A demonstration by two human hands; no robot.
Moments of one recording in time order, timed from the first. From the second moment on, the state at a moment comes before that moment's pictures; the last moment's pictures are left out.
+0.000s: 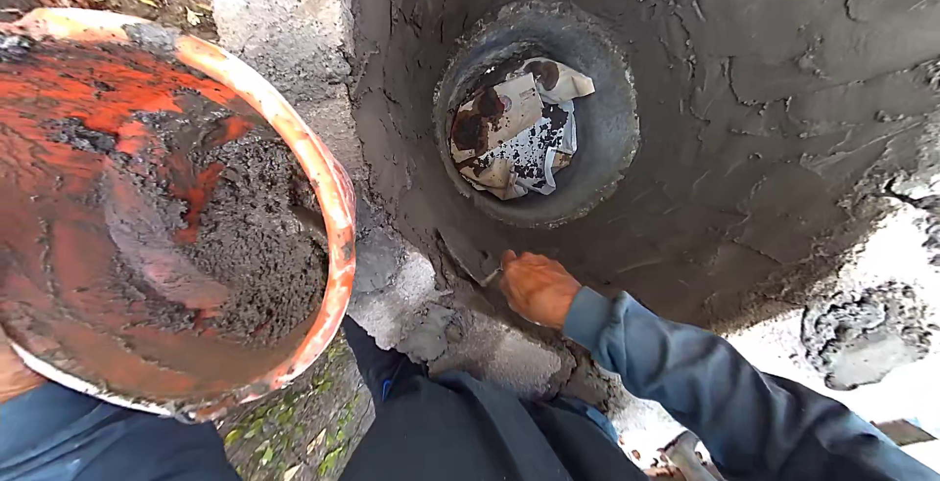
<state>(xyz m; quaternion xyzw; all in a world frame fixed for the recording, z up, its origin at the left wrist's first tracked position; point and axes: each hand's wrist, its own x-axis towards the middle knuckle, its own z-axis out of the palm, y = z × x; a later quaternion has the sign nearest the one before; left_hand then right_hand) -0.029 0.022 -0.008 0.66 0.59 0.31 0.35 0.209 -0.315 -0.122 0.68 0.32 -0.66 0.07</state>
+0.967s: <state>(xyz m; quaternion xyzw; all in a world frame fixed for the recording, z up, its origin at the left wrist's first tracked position) -0.004 0.001 0.001 0.66 0.54 0.34 0.40 0.185 -0.365 -0.097 0.72 0.37 -0.58 0.11</state>
